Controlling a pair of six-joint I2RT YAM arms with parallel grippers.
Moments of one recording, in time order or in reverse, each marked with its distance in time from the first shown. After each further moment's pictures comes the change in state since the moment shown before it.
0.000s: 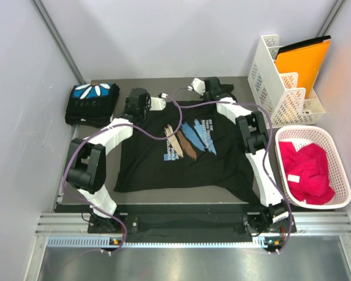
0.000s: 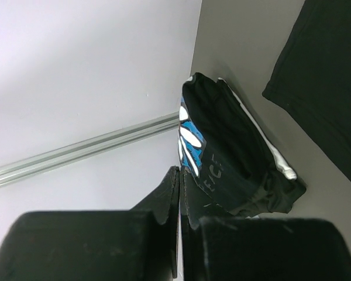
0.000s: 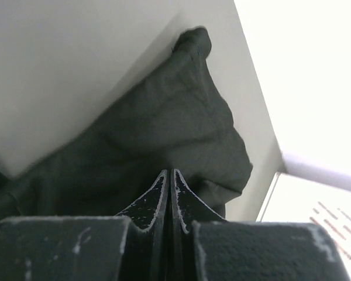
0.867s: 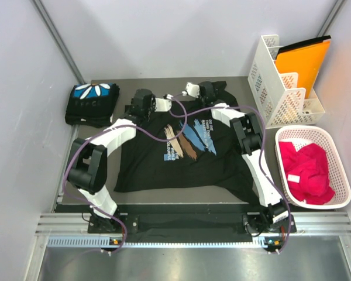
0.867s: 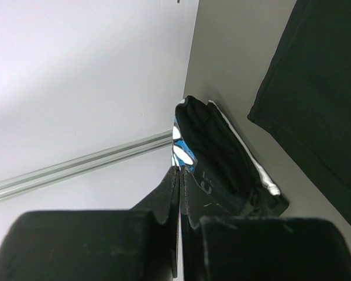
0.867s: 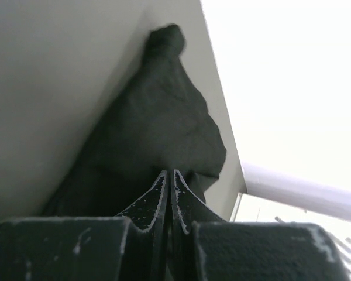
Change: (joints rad) left arm -0.046 0.001 0.004 -0.014 0.027 -0.040; right arm 0.044 0.053 -0.032 0.245 0.068 -0.197
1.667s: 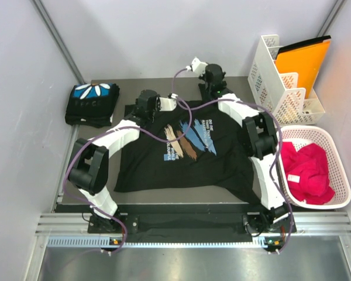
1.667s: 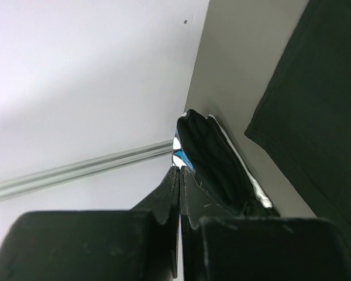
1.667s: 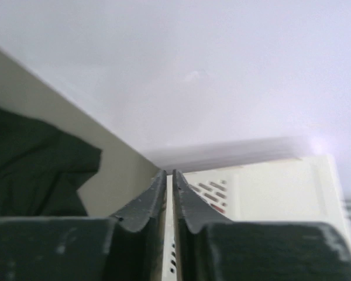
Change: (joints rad) left arm -0.051 0.000 0.000 0.027 -0.019 -0.048; right arm 0.007 -0.266 -0.124 0.114 0.100 0.106
